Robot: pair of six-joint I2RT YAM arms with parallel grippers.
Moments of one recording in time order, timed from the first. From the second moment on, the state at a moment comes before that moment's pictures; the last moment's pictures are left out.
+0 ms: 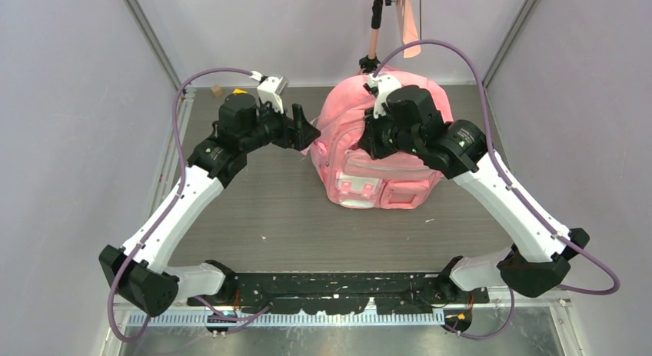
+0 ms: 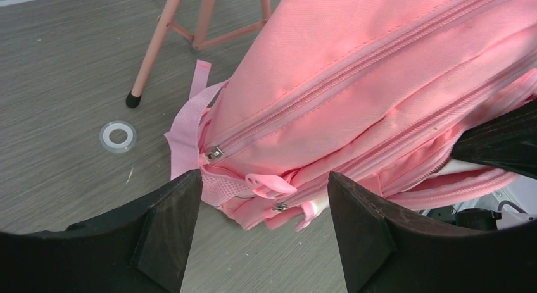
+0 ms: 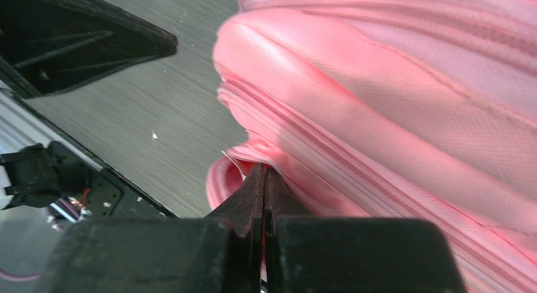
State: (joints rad) left arm -0.49 1.23 1.29 -0.35 0.29 -0.29; right arm 0.75 1.34 1.70 -0.93 0.07 0.27
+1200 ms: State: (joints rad) left arm -0.33 1.93 1.28 -0.15 0.02 -0.30; right arm 0.75 1.35 1.80 -1.06 0.15 0.20
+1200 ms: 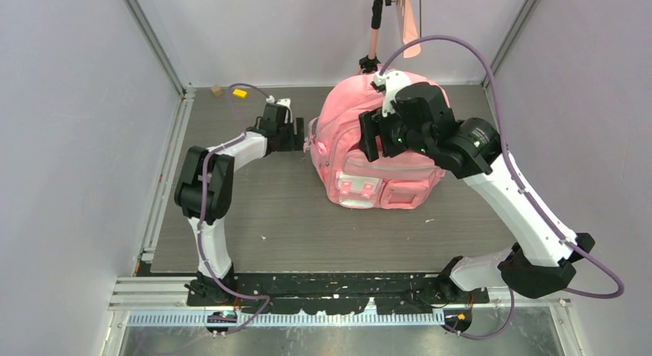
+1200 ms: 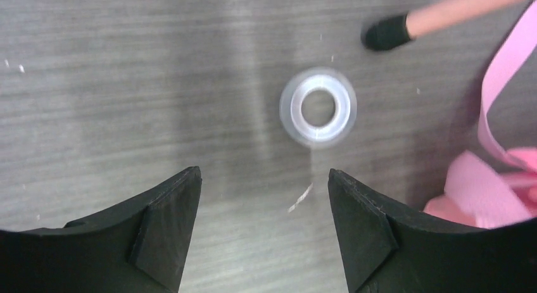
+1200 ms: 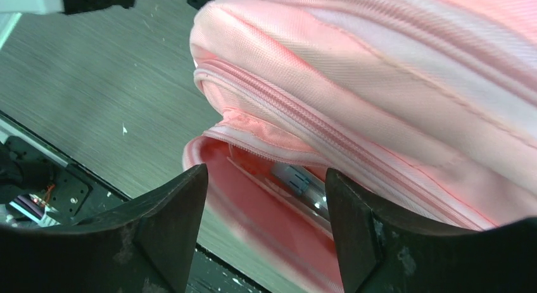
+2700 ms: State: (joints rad) left arm -0.41 2.11 1.47 -0.17 -0.10 -0.13; right arm 0.75 1.11 1.59 -0.77 0.34 0.17
